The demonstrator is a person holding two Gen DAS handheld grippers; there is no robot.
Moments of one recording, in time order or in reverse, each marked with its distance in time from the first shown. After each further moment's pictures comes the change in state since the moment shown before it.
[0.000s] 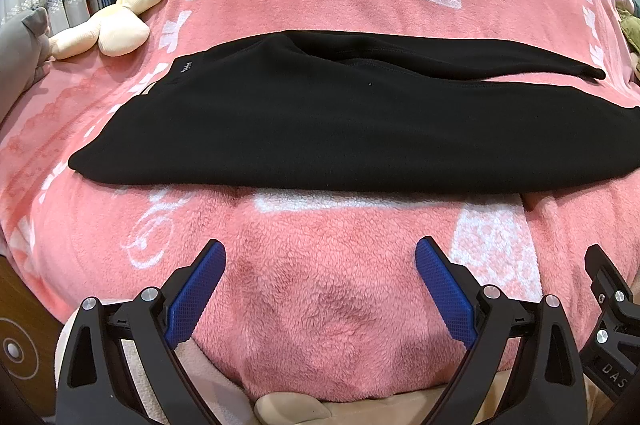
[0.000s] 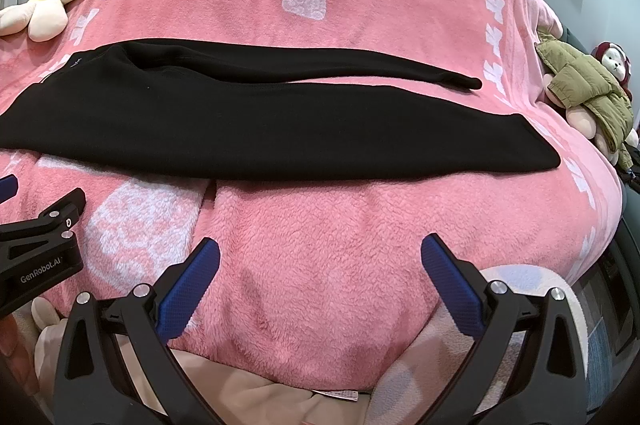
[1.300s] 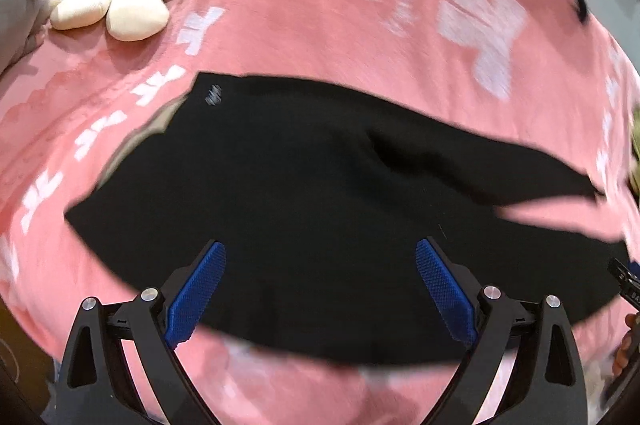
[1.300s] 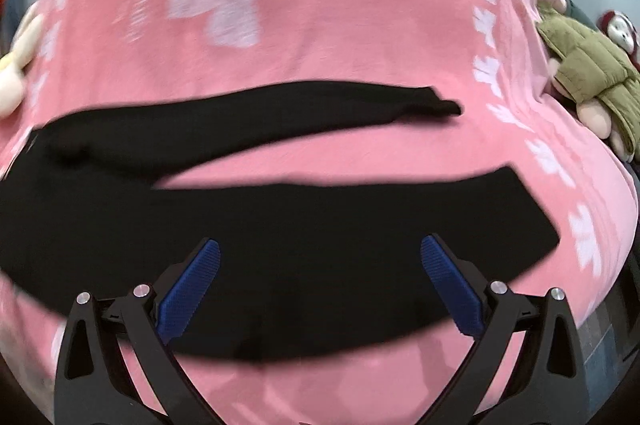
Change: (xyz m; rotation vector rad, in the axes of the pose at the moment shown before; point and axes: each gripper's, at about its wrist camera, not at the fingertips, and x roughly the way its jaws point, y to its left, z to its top) left arm 0.028 0.122 0.122 -0.233 0.018 -0.126; right arm 0.099 -0.140 0.129 0.132 0.080 0.054
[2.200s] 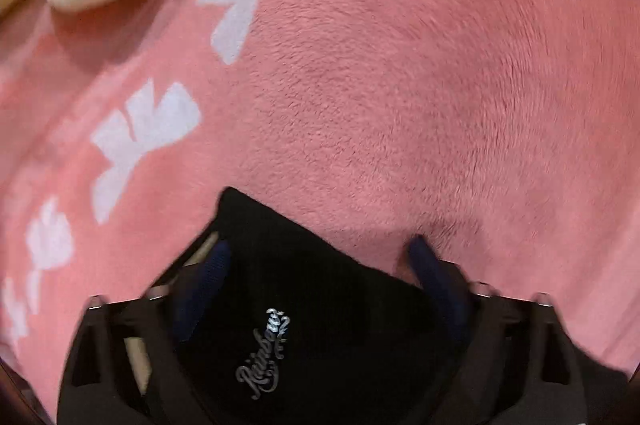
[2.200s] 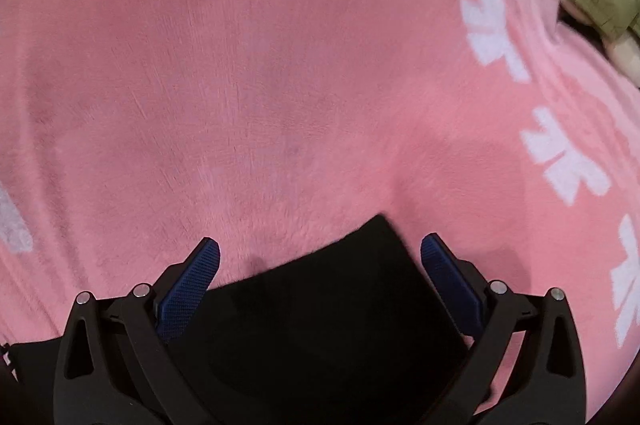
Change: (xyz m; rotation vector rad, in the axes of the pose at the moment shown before) left arm 0.269 0.134 0.219 -0.275 0.284 0.344; right arm 0.281 -0.139 0.189 0.379 0.241 -0.099
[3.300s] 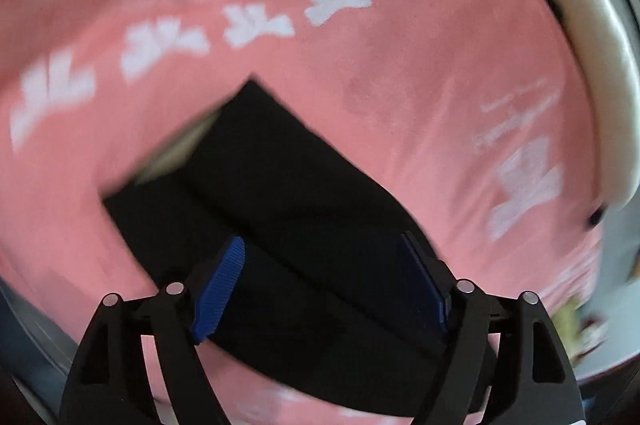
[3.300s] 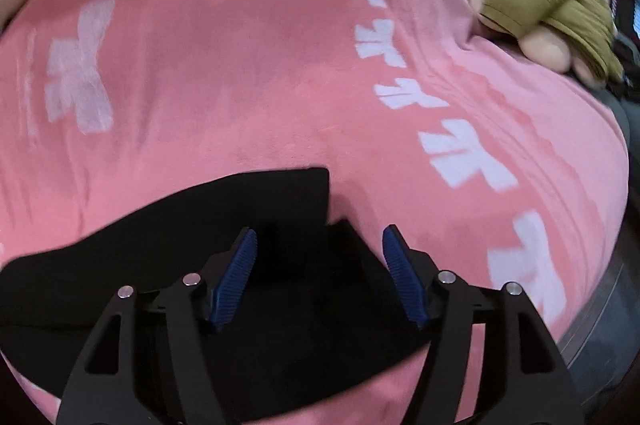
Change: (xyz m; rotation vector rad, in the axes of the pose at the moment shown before) left arm -0.196 0.189 -0.202 -0.306 0.025 -0.633; right arm -0.199 -0.131 -0.171 -0.077 -0.204 0.089
